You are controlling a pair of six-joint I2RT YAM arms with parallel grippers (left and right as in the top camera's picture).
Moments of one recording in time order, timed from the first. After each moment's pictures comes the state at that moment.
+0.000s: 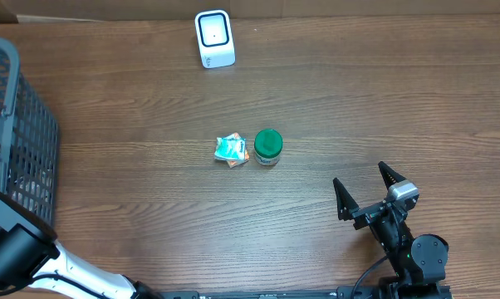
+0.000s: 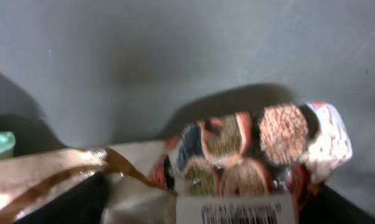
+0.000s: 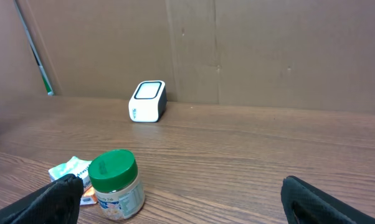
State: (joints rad) left arm 0.84 2.04 1.45 -0.69 0.04 0.11; right arm 0.09 0.01 0.02 -0.01 -0.28 0.09
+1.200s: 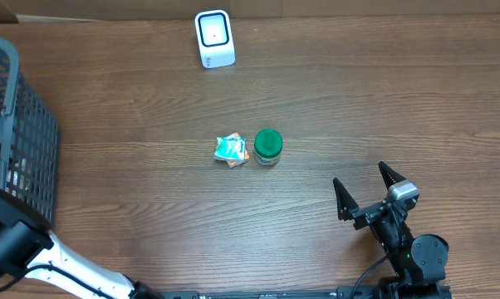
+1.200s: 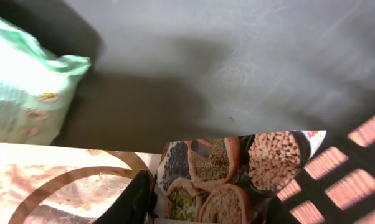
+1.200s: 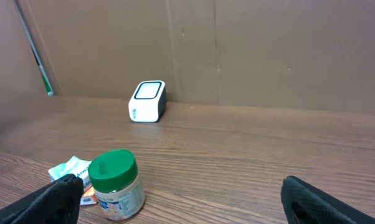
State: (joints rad) left arm 0.84 2.13 1.91 -1.26 0.01 -0.04; right arm 0.09 0.01 0.02 -0.01 -0.28 0.09
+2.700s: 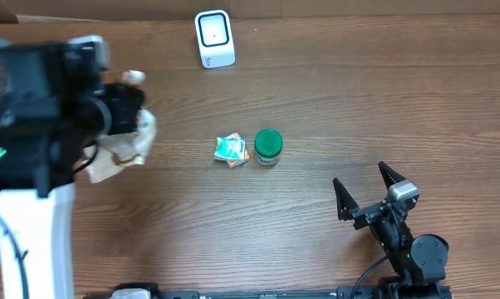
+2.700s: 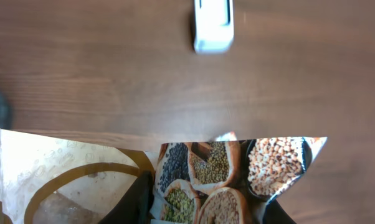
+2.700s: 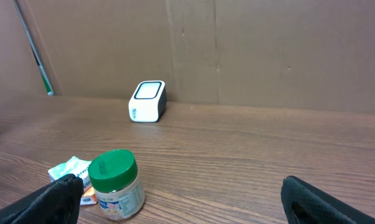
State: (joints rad) left arm -0.04 1.37 1.78 -1.28 0.11 -0.17; right arm 0.09 0.01 0.02 -0.01 -0.28 0.09
